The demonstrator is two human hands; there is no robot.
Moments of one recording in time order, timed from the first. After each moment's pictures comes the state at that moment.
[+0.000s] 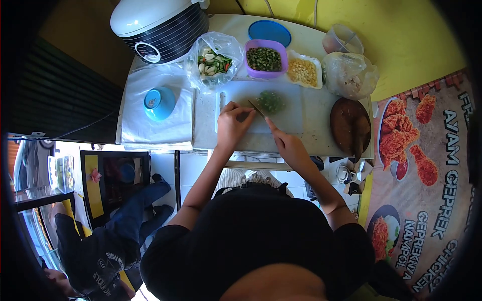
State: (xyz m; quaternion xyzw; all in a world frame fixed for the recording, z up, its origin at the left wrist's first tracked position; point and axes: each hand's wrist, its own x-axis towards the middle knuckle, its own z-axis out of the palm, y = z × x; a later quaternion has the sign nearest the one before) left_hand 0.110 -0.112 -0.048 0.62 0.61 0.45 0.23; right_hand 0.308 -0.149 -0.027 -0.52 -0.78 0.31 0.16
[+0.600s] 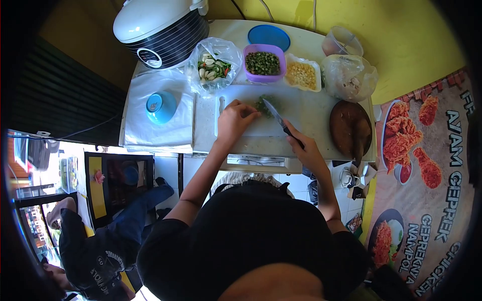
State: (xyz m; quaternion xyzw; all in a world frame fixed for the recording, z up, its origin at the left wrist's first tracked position) left_hand 0.111 -0.095 -0.029 0.65 0.62 0.35 0.26; right_hand 0.345 -0.147 -0.011 -0.52 -0.65 0.48 0.26
